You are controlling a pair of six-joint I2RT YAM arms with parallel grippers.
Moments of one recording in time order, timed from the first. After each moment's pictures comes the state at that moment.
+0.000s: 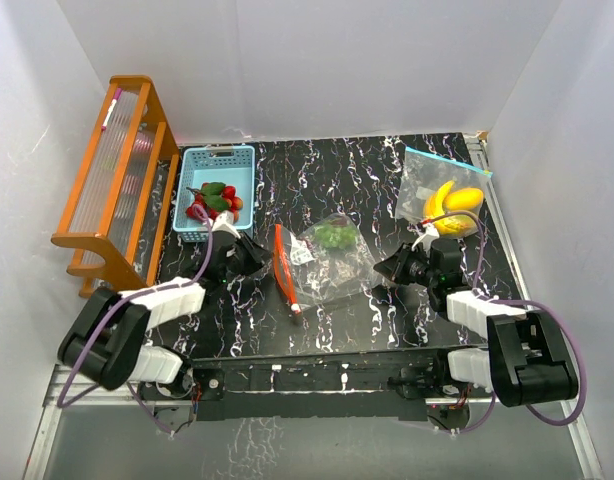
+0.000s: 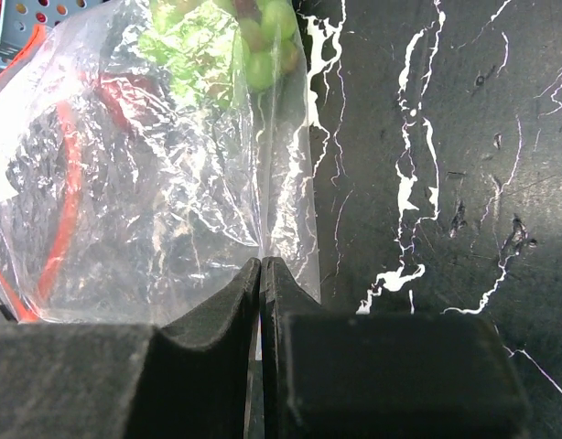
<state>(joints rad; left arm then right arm) -0.47 1.31 0.44 0.38 0.05 -0.88 0.09 1.23 0.28 0.43 -0.53 0.50</state>
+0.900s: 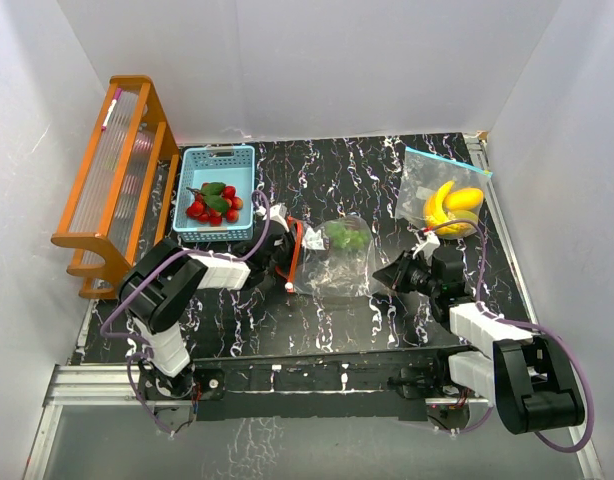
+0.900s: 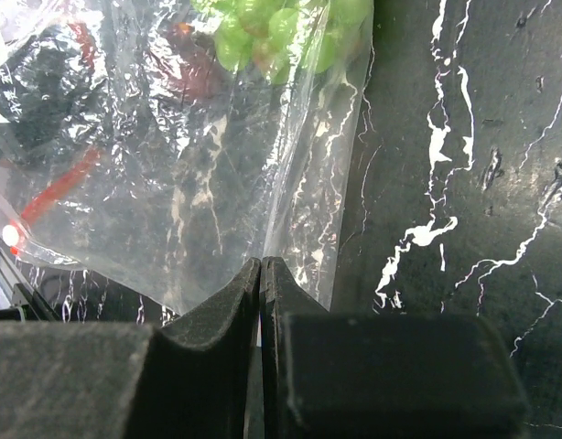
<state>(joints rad) -0.67 1.77 0.74 0.46 0.05 -0.84 0.10 1.09 0.21 0.38 -0.55 0.53</state>
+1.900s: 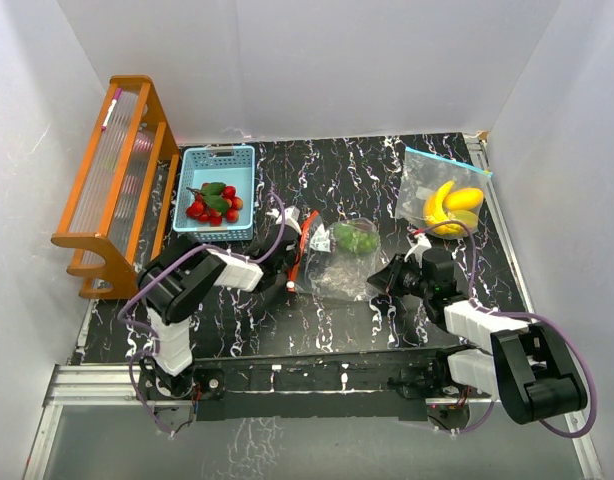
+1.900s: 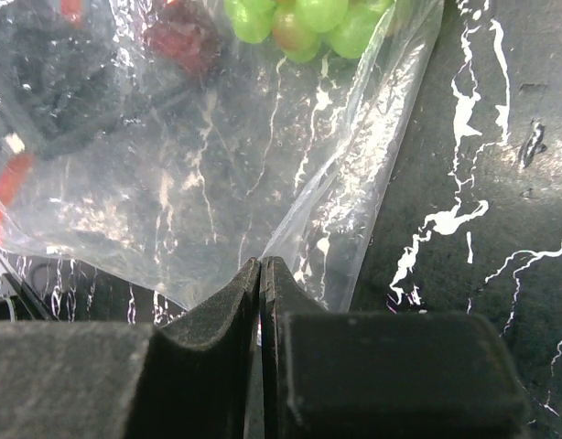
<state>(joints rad) -0.74 1.92 0.81 0.63 0.04 -0.89 0.19 1.15 0.21 0.39 -0.49 0.54</state>
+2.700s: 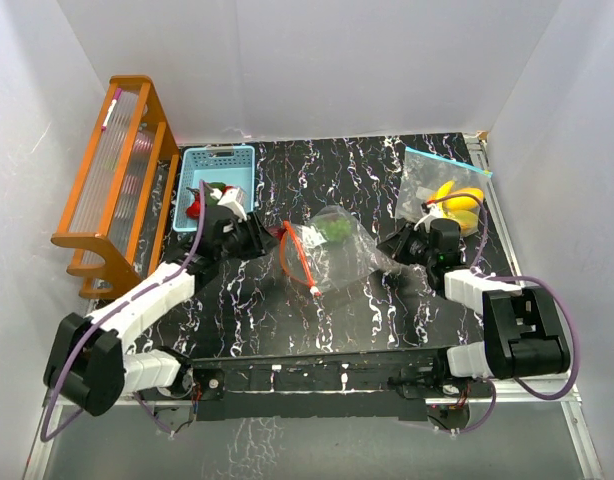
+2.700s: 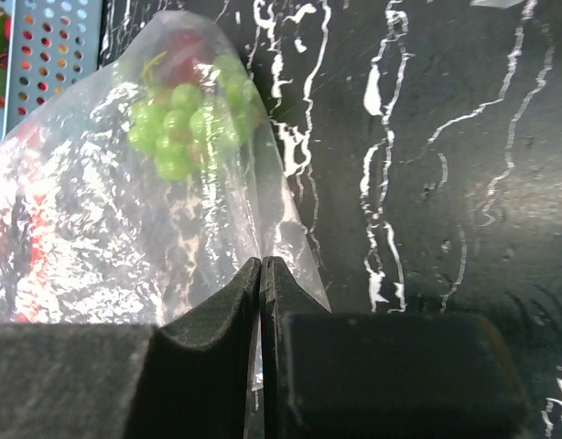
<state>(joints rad) -0.50 1.24 0.70 -0.01 0.16 -0.64 0.08 1.35 0.44 0.41 -0.45 0.55</state>
